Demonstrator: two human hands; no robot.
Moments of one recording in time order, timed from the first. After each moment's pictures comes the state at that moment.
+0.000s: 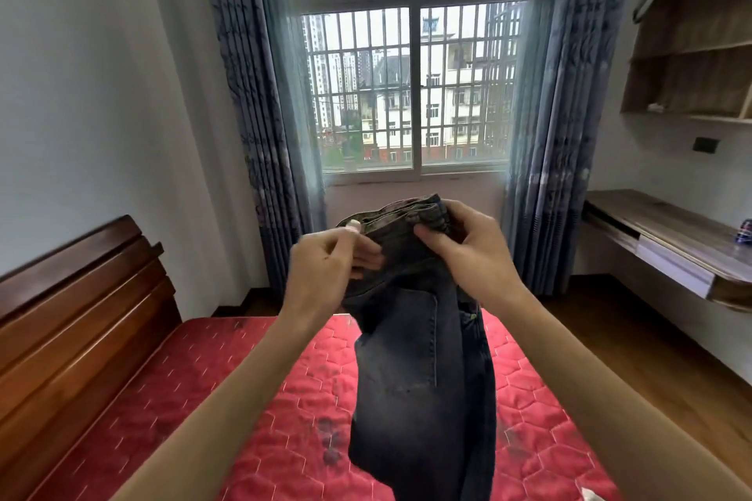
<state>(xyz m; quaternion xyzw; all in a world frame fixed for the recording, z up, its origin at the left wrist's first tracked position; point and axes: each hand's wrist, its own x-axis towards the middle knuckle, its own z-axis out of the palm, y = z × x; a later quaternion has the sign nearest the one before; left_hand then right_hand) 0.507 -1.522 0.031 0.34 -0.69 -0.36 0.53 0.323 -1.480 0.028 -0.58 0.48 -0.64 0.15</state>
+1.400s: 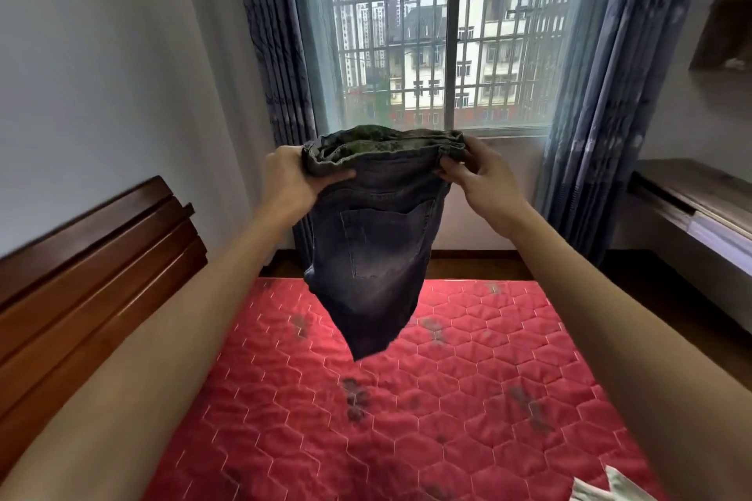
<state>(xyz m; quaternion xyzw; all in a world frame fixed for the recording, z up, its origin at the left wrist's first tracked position) 0.566 -1.689 0.055 0.40 -0.75 -0.15 0.50 0.308 -1.583 0.047 -0.58 0.48 -0.62 0.23</state>
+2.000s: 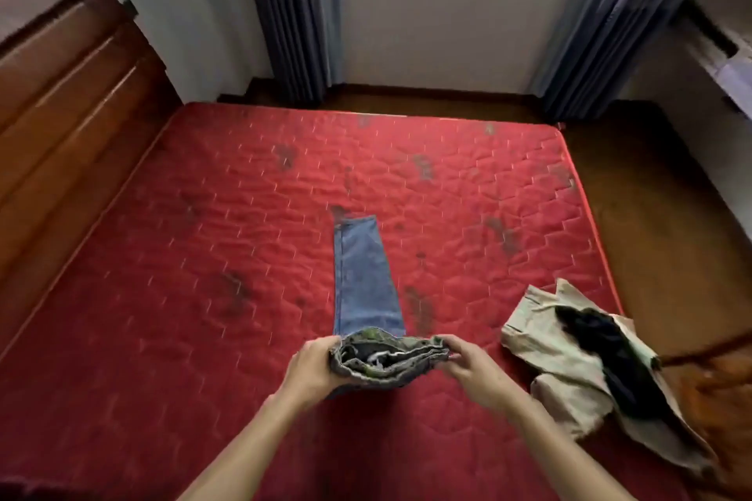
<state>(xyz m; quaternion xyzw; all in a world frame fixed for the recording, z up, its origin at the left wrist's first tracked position) 0.656 -1.425 -0.368 0.54 -0.74 -0.40 0.05 0.367 -1.336 -0.372 -0.51 0.65 -0.24 0.51</state>
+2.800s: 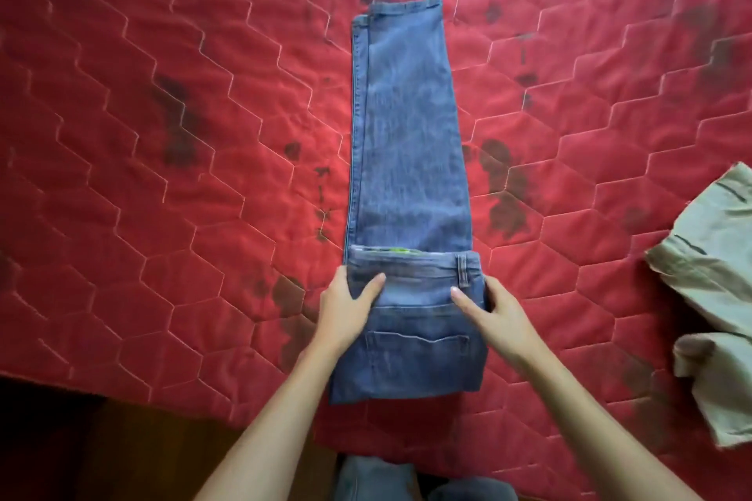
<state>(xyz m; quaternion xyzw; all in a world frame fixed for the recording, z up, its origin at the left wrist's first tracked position) 0.637 -1.443 -0.733 0.73 -0.44 -0.52 0.07 0.408 -1.389 -0.722 -0.29 0.74 -0.20 0.58</state>
